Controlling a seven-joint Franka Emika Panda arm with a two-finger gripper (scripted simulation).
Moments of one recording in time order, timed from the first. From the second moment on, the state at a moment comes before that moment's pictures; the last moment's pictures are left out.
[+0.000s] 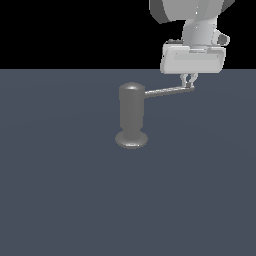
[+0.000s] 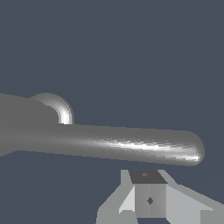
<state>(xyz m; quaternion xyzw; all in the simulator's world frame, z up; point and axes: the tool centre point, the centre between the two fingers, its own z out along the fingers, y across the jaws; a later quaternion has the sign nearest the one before) 0.064 -0.205 0.235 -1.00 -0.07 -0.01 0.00</state>
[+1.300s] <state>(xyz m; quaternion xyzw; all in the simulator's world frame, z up) 0.128 -0.202 0.235 -1.00 -0.05 -0.01 0.00</state>
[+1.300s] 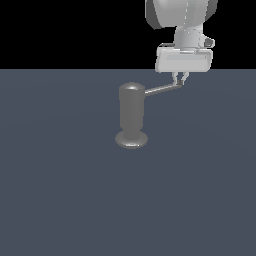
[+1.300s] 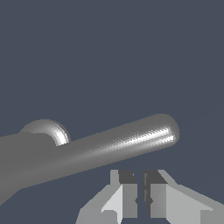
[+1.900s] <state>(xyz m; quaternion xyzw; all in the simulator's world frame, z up) 0.154 -0.194 0.235 -1.00 -0.05 -0.01 0.00</state>
